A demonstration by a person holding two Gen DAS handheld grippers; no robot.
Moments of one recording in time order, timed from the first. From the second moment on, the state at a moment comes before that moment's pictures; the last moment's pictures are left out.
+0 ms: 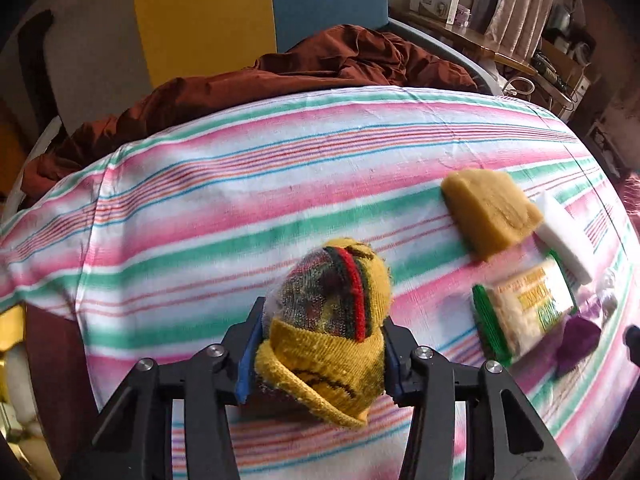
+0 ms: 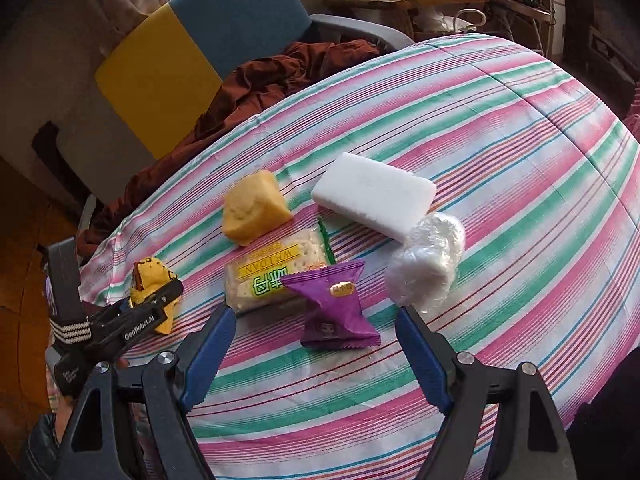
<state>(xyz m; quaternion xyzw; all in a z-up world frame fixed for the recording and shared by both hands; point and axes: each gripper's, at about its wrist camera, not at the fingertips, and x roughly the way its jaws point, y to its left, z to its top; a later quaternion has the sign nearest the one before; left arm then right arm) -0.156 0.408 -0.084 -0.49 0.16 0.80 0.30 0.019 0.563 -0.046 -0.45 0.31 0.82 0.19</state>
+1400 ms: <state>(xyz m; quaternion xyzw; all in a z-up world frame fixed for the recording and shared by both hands) -0.048 0.322 -0.086 -0.45 0.13 0.83 0.31 -0.041 0.464 -0.076 -0.55 0.16 0.81 0.07</state>
